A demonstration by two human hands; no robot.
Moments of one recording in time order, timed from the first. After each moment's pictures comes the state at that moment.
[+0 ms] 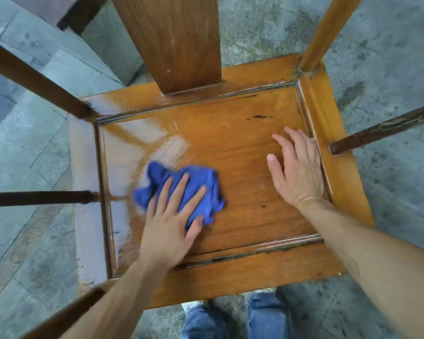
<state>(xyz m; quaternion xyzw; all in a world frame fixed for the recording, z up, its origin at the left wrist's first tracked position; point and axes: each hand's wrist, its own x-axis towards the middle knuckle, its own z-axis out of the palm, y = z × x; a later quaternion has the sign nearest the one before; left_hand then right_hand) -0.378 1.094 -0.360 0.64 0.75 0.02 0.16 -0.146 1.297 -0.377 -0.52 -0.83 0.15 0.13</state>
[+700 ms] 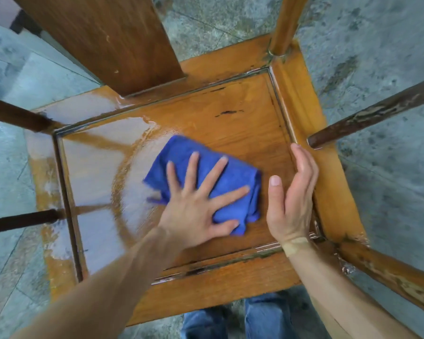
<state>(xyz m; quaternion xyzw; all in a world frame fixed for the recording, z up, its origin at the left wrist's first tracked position) -0.322 1.186 -0.361 0.79 0.61 -0.05 0.09 -0.126 1.245 -0.369 -0.56 -0.66 0.29 0.40</state>
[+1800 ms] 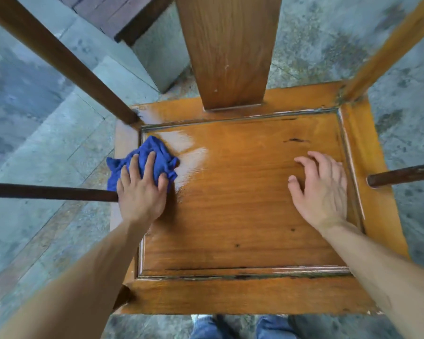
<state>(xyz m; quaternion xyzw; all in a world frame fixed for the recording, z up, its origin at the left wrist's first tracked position) -0.496 1.124 -0.348 0.36 0.93 -0.01 0.10 -0.174 1.293 -0.362 -0.53 -0.83 0.14 0.08</state>
